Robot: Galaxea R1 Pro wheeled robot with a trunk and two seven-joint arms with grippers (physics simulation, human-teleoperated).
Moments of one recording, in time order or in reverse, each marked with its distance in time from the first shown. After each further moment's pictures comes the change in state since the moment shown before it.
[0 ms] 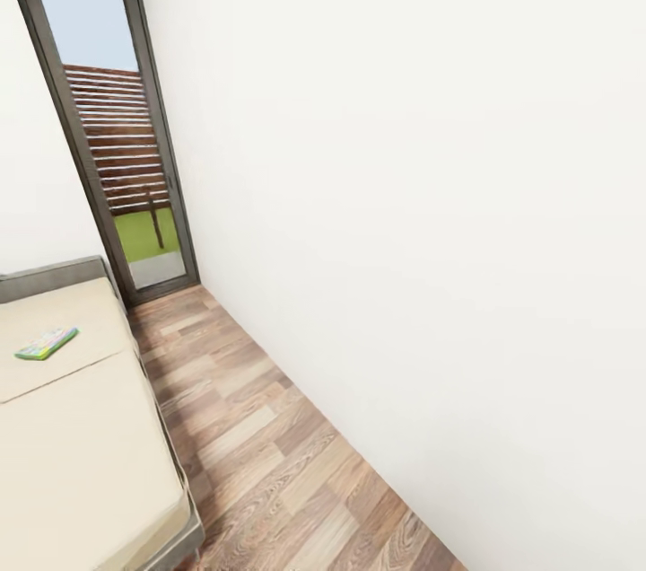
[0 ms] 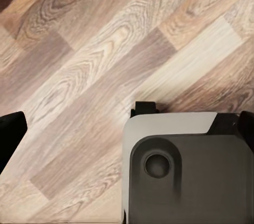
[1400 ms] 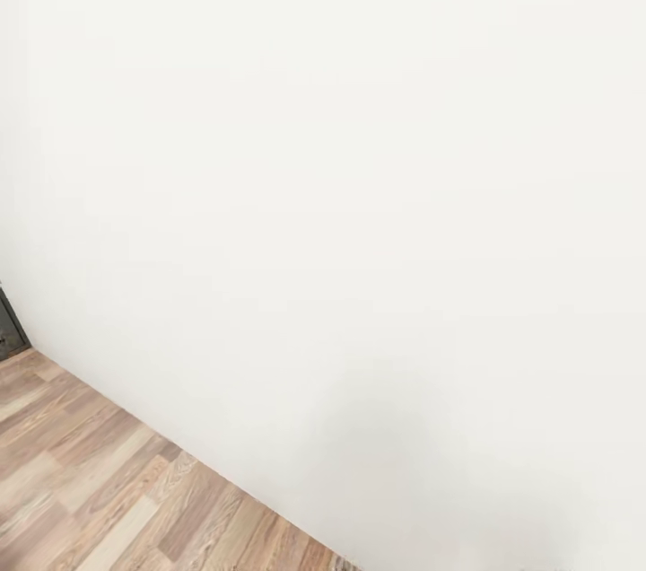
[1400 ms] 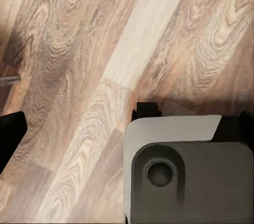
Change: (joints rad) left arm -0.002 0.008 -0.002 -0.081 -0.002 0.140 -0.009; right arm 0.000 -0.005 -0.003 -0.001 -0.001 0.013 0.044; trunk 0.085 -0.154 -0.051
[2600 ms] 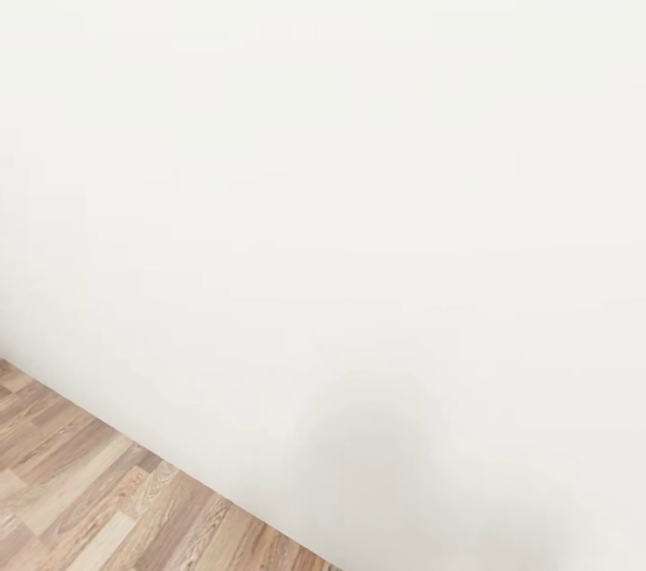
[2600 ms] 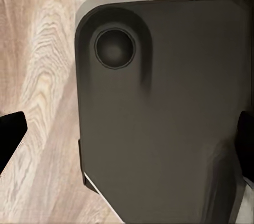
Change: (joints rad) left arm 0.156 -0.079 0.003 0.190 -0.005 -0.138 0.009; right arm 0.020 -0.010 0.009 0.089 0.007 0.162 0.001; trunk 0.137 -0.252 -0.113
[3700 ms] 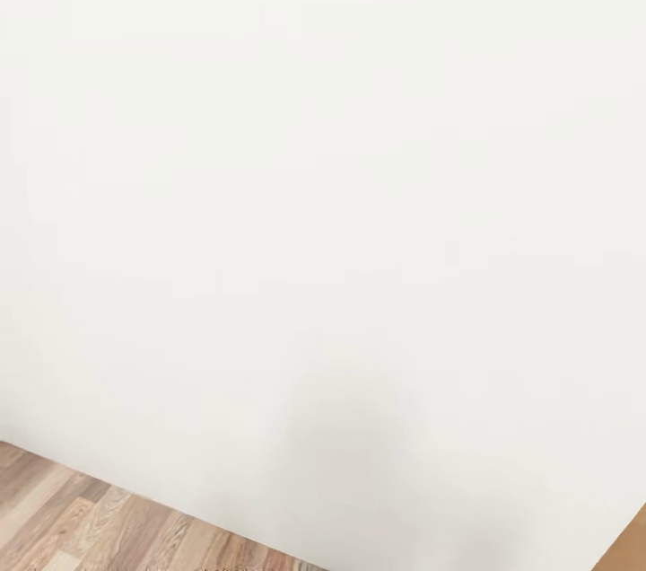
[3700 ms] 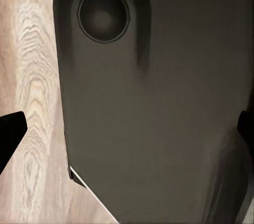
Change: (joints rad) left arm 0.000 -0.009 0.003 0.048 0.006 0.021 0.000; right arm 0.000 0.029 -0.002 0.001 -0.005 0.003 0.001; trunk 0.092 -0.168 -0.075
